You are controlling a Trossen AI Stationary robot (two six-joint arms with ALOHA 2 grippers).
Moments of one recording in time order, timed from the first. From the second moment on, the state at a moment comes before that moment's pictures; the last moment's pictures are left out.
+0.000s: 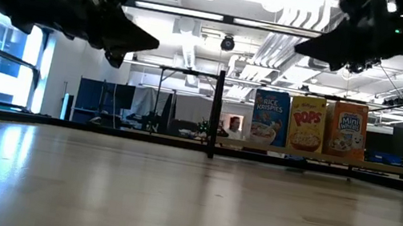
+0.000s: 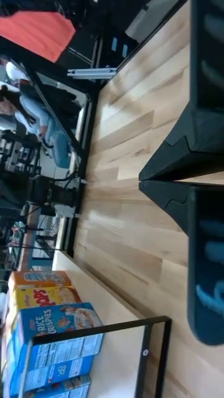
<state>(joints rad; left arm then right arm) 0.10 1.25 0.24 0.88 0.12 -0.14 -0.05 0.92 0.38 0.34 0.11 -0.05</state>
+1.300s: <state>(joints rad) 0.25 0.44 0.01 0.43 0.03 -0.12 -0.10 0.01 0.01 0.09 0.18 -0.02</state>
